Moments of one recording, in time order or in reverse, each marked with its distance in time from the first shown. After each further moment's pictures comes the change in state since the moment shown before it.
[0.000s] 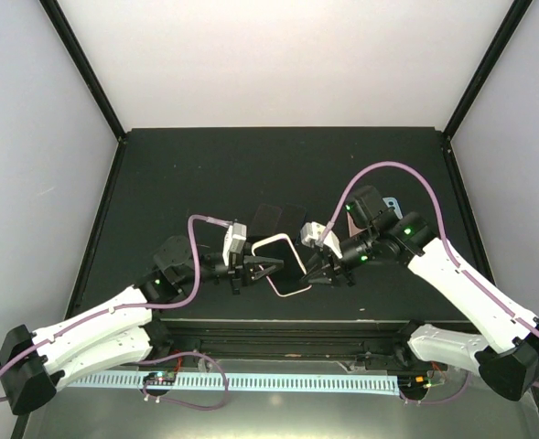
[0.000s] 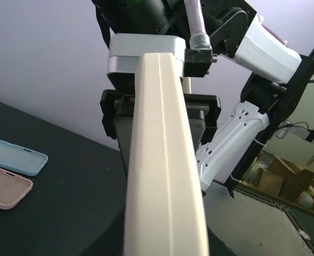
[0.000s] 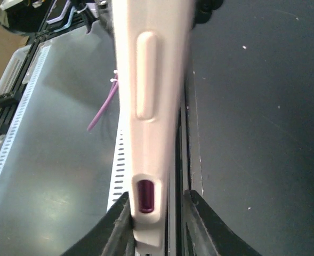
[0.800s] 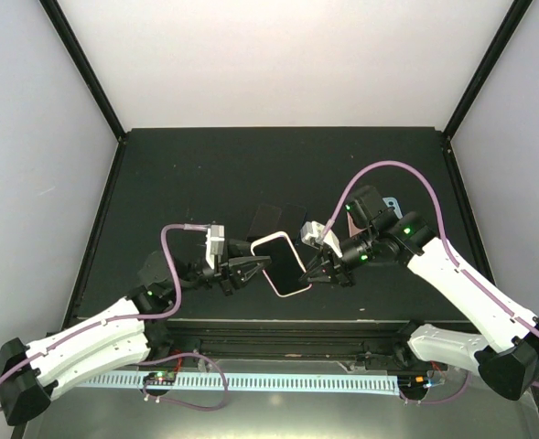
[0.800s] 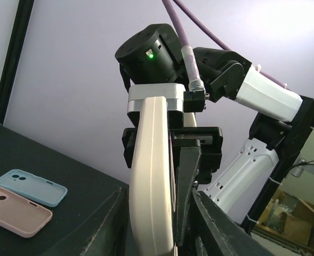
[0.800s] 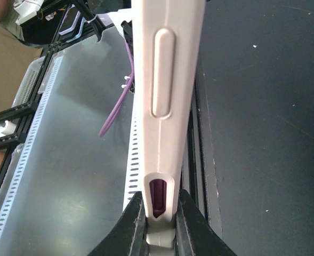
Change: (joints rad) left arm -0.001 -0.133 -0.111 0.127 -0.165 -0.043; right arm -0.005 0.003 0.000 -0.006 -0.051 0.052
